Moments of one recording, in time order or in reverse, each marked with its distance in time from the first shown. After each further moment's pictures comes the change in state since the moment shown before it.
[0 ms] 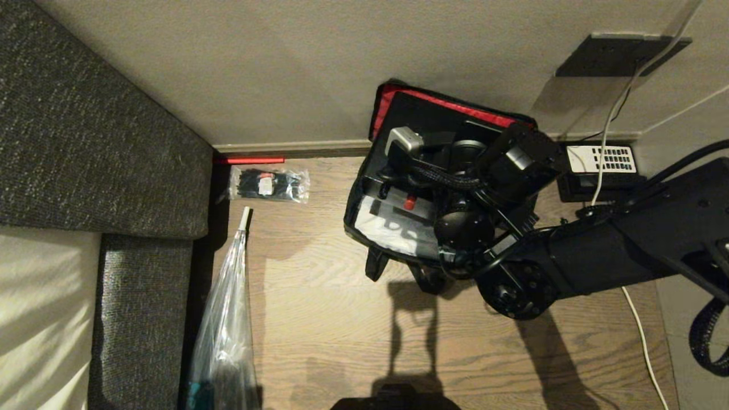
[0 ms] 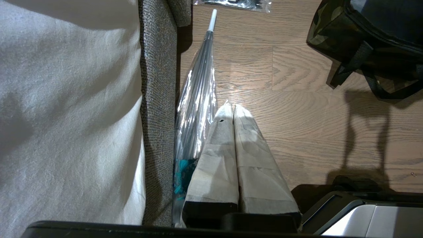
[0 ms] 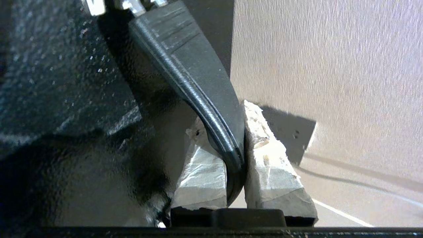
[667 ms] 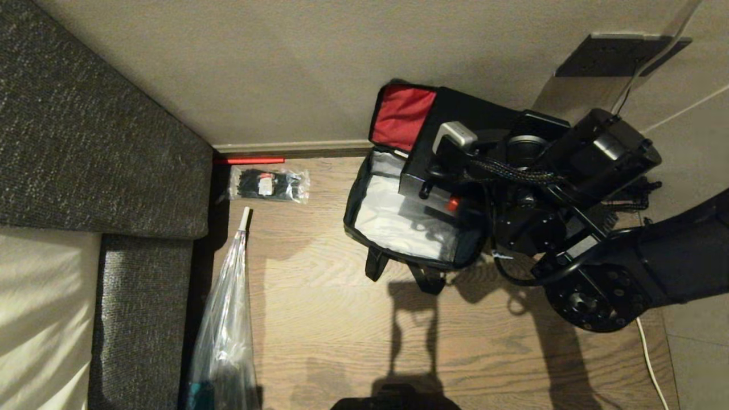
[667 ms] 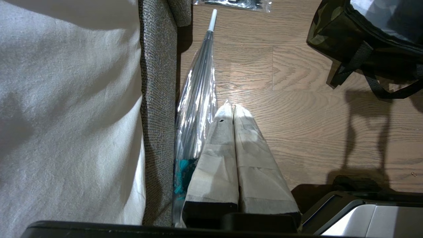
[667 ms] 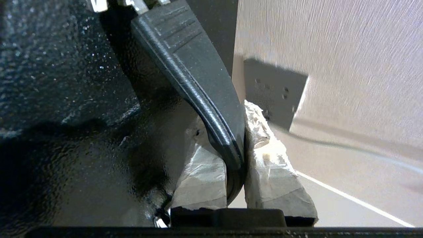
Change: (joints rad) left arm 0.000 0.000 0.000 0.000 0.000 0.000; right arm -0.070 -0.173 0.218 -0.006 -0.028 0.006
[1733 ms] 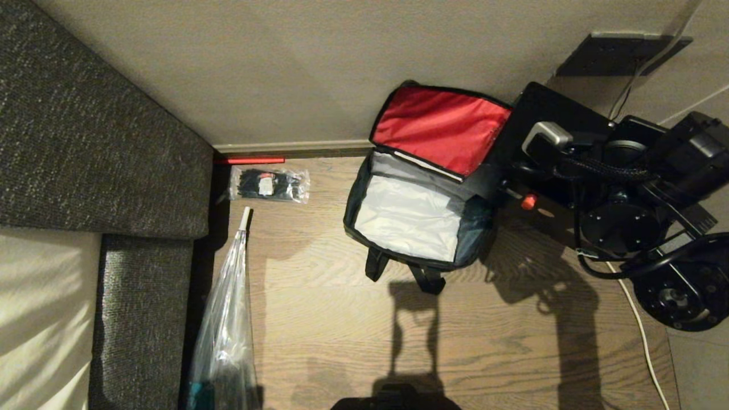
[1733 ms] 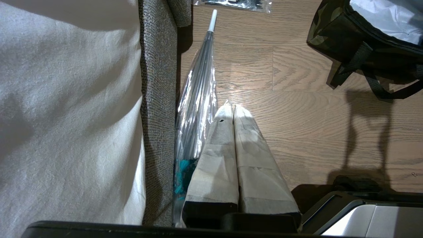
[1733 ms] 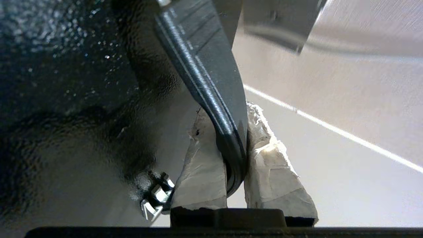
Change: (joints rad) left arm 0.000 0.000 0.000 0.000 0.000 0.001; right arm -0.271 -0.154 0.225 -0.013 -0.012 0.067
